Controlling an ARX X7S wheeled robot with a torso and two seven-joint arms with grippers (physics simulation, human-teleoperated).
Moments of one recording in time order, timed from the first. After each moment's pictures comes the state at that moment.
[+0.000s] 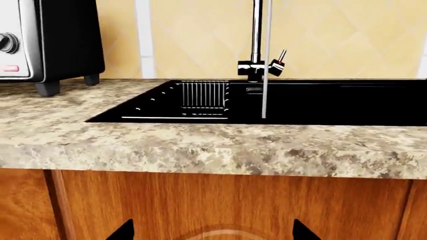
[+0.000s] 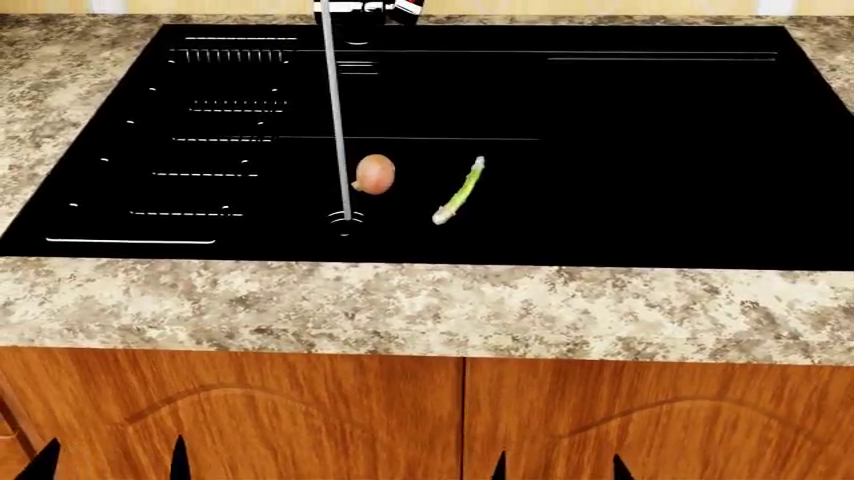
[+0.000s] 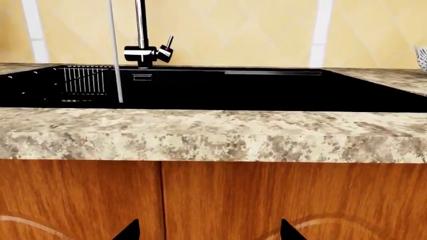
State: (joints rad) left arm 0.01 -0.07 0.06 0.05 -0.05 0.02 -0.13; right arm 0.02 0.07 -0.09 -0.02 0.05 0.02 0.10
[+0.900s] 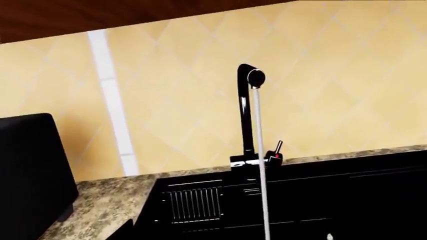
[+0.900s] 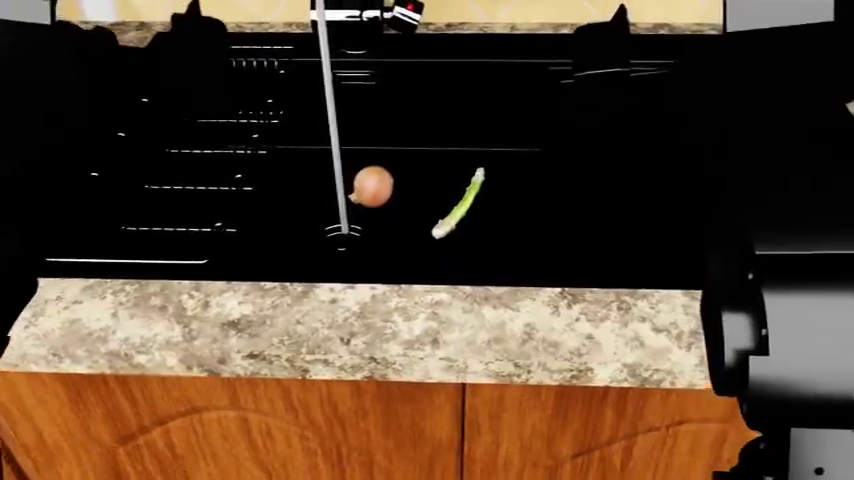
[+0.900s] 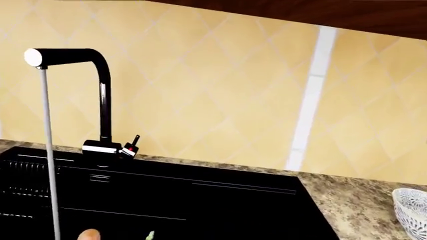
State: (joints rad) left arm -1.17 -0.08 0.18 -0.09 -0.12 -1.00 -0.12; right arm 1.14 0.27 -0.07 0.02 0.13 1.06 -0.09
